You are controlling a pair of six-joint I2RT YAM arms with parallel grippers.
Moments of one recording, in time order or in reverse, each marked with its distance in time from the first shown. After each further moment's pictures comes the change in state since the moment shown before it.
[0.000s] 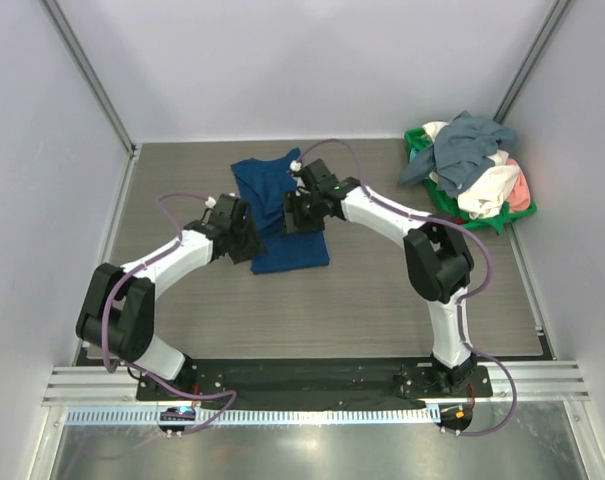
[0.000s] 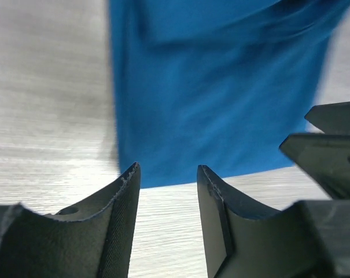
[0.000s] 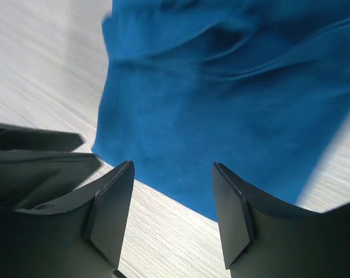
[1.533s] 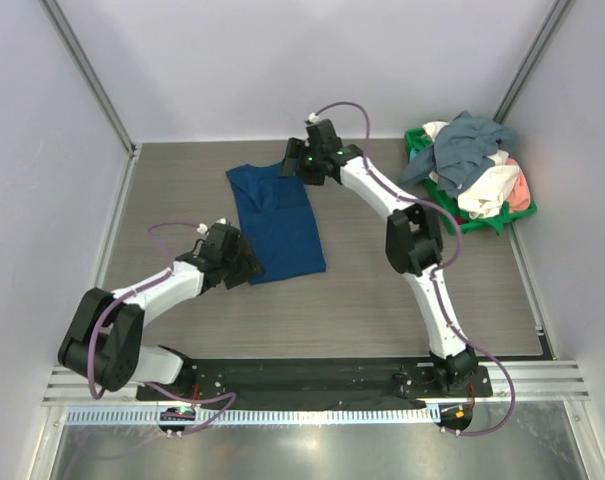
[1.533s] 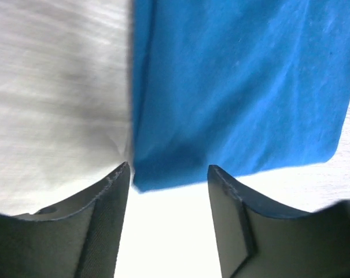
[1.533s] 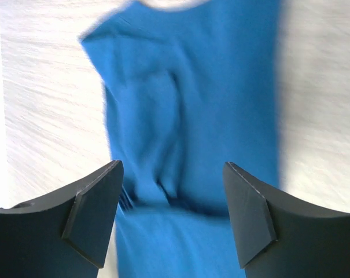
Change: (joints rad) left arm -0.019 -0.140 -0.357 0.236 0.018 -0.074; right arm -0.085 0.452 0.676 0.005 0.082 0.154
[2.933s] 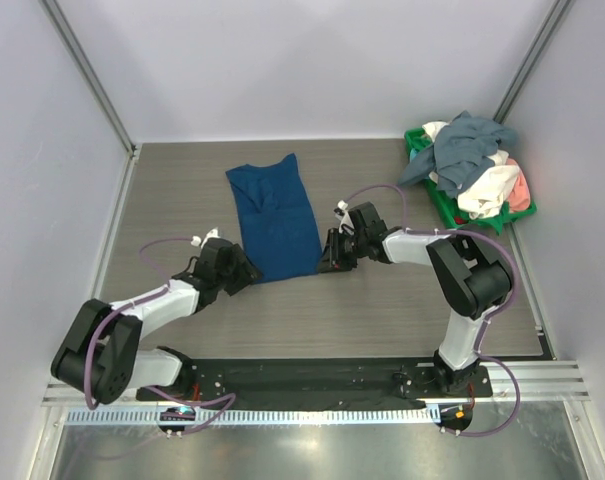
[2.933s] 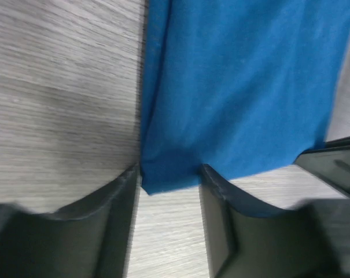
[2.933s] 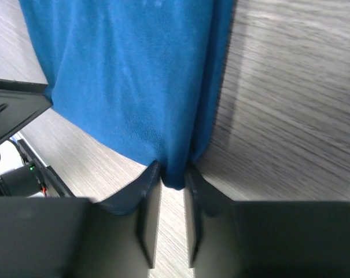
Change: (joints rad) left arm 0.000 -0.098 -0.183 0.195 -0.009 -0.080; right arm -0.026 -0.663 -1.405 0.521 -0.337 -0.027
